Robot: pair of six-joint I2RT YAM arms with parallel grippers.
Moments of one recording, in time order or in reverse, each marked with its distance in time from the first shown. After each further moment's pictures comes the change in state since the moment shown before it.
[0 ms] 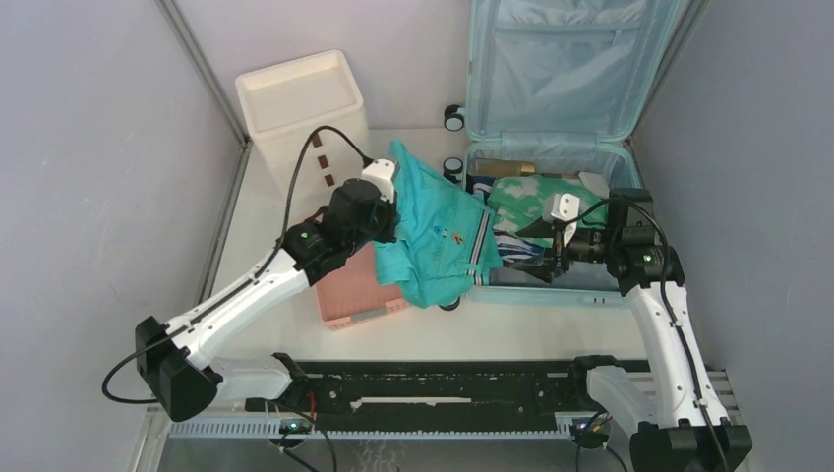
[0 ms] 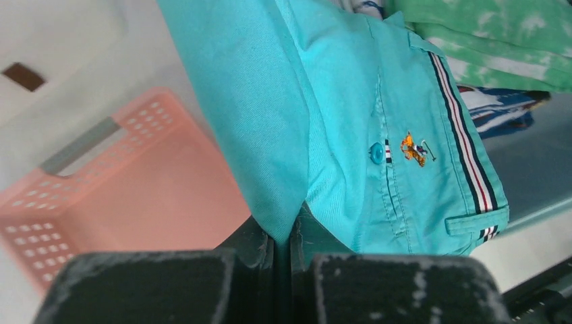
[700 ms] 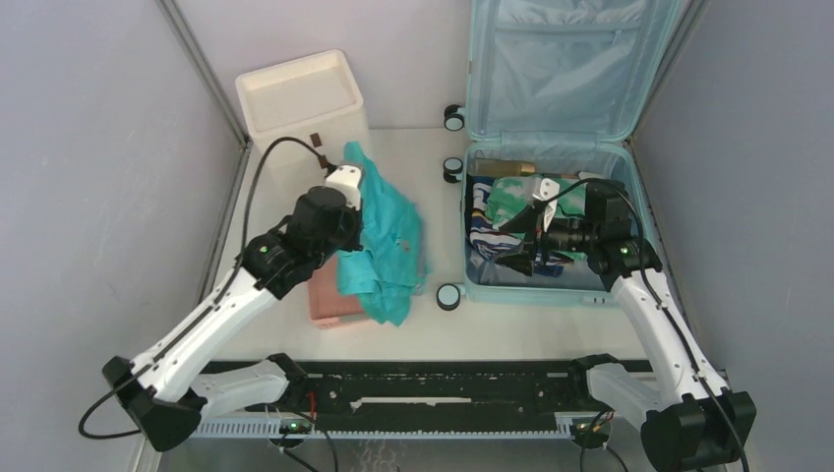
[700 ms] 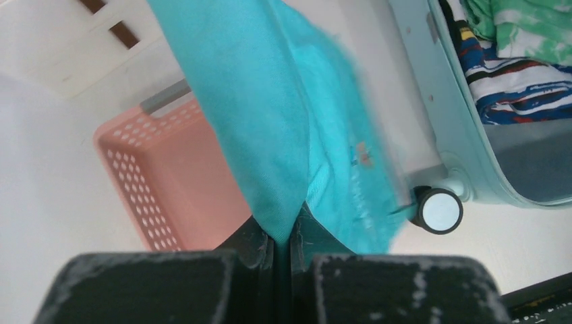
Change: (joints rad) left arm 0.053 -0.148 0.005 -0.204 -0.090 0.057; right arm 0.135 0.075 -0.071 0.300 0.085 0.349
